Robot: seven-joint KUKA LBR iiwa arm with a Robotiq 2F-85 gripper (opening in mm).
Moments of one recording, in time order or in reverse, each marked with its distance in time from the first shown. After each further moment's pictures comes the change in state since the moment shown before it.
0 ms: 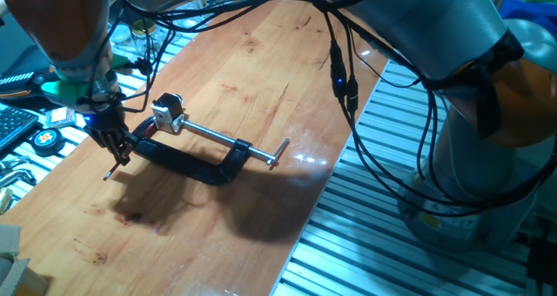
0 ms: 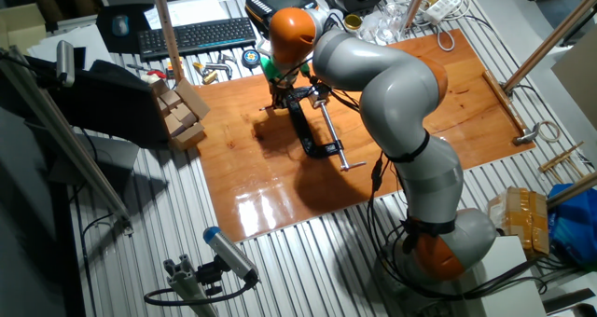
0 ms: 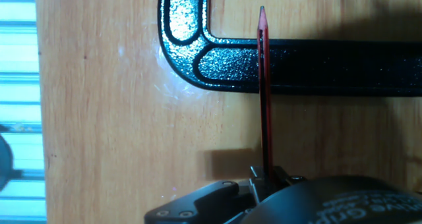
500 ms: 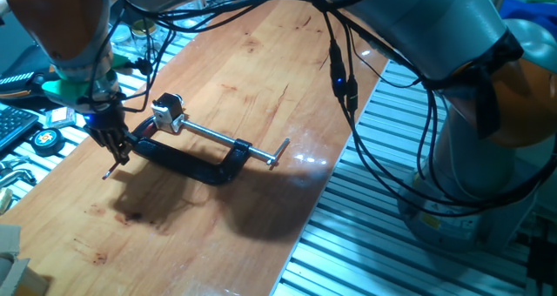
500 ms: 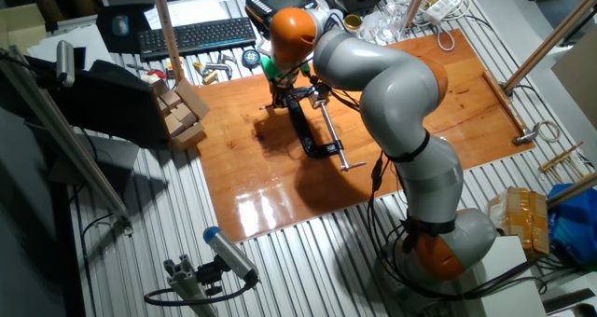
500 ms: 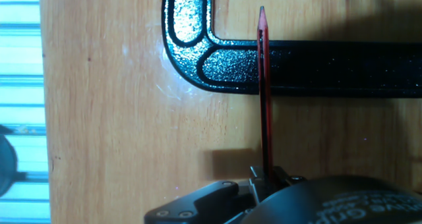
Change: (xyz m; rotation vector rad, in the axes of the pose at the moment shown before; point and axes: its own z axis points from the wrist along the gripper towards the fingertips) arm -0.002 0.002 0.002 -0.011 0.000 -0.001
